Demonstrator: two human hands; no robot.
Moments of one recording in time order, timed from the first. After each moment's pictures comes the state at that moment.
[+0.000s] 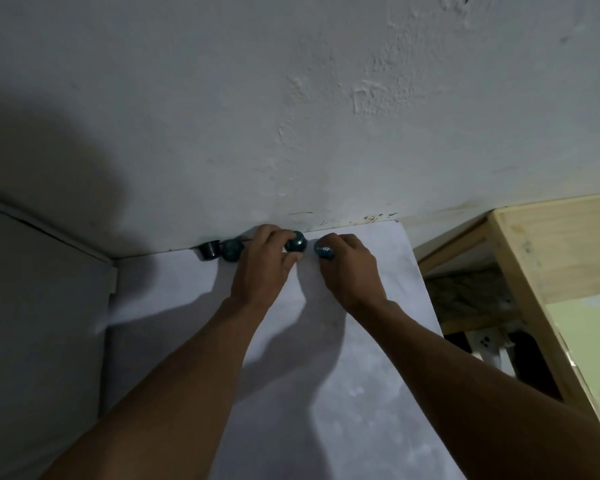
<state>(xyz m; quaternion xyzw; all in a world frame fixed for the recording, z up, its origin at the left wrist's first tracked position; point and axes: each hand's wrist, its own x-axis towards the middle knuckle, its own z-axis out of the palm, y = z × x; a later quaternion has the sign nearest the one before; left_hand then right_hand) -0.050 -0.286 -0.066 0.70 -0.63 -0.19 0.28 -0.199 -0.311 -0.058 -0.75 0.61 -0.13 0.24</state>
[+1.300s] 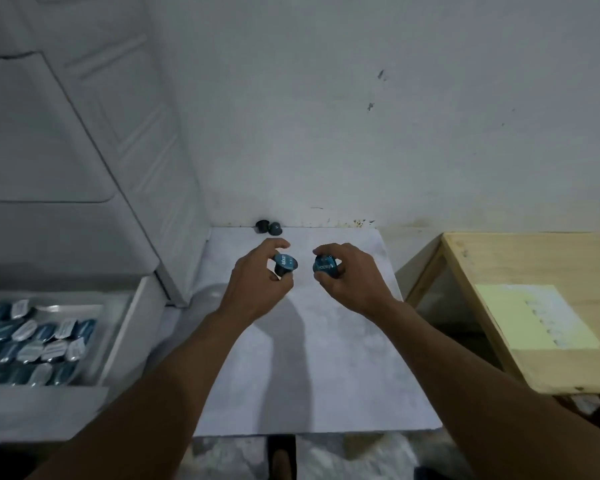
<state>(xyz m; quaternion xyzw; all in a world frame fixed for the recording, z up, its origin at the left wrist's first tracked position) -0.101 -0.010 0.086 0.70 -0.55 -0.19 0.41 -0.272 -0.081 0.093 -0.82 0.44 -0.25 0.26</state>
